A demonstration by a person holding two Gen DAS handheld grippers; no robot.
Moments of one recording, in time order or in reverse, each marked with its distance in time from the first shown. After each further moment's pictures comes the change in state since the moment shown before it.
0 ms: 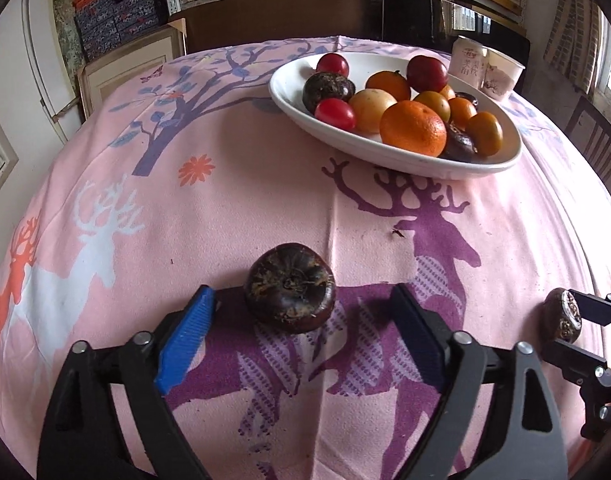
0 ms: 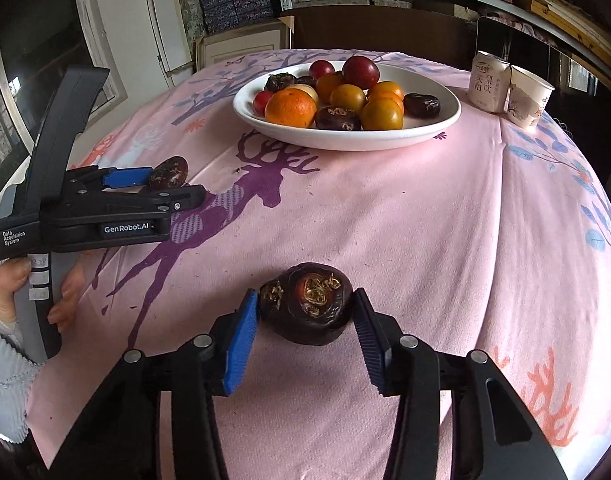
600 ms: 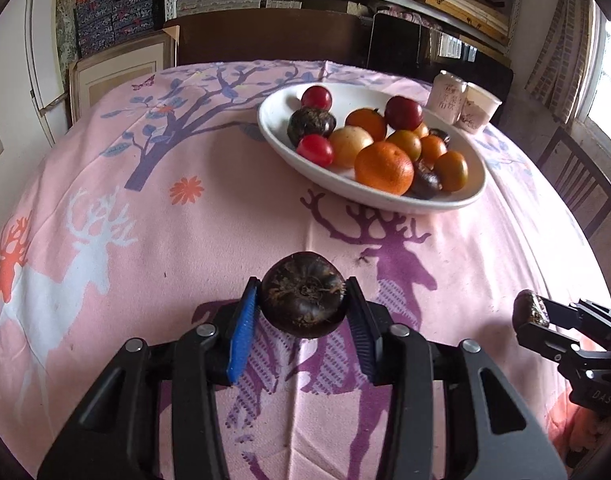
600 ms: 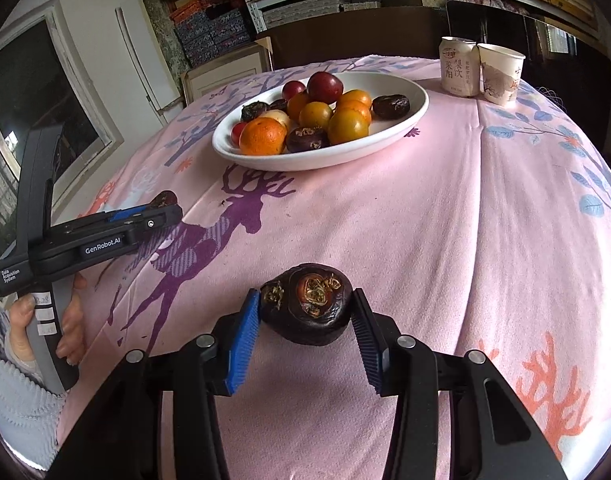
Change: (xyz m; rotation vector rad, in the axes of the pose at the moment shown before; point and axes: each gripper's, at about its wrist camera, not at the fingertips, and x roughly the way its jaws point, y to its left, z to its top) left arm -0.030 0.001 0.009 -0.033 -0.094 -0.119; right arm -0.012 -0.031 0.001 0.165 -0.077 0.071
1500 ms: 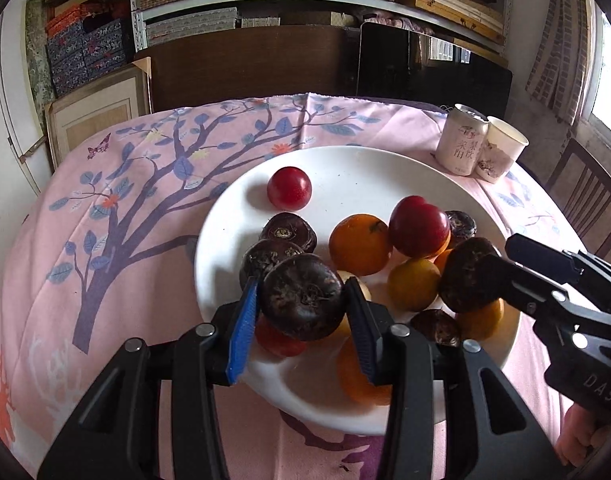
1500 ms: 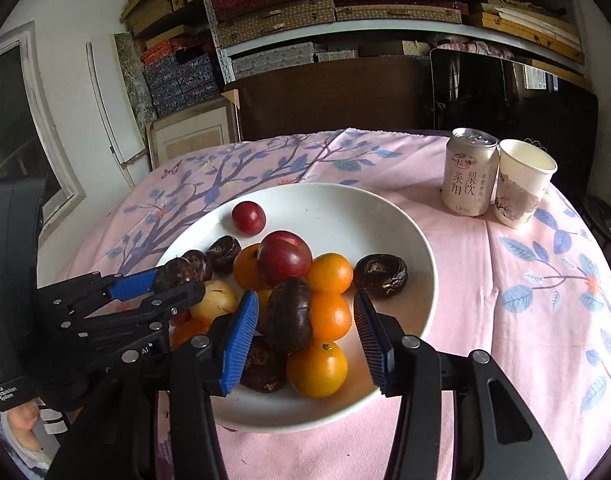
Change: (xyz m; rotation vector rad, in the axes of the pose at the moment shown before) left arm 0.077 -0.028 0.109 0.077 -0.036 0.028; right arm 0.062 -0.011 0.142 0.000 -0.165 -0.118
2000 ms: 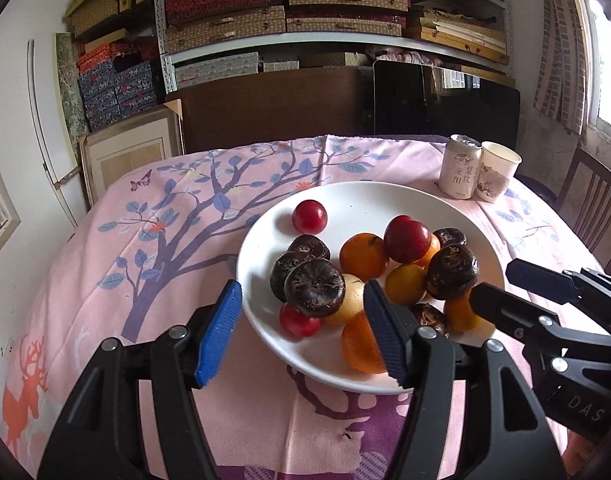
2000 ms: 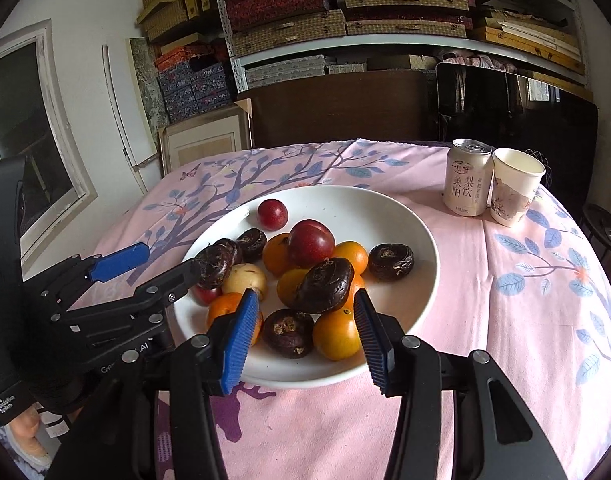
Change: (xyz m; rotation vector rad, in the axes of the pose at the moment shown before) left arm -0.058 -0.011 -0.018 0.015 -0.156 0.110; right arm -0.035 0.016 -0.020 -0.014 -0.039 0.020
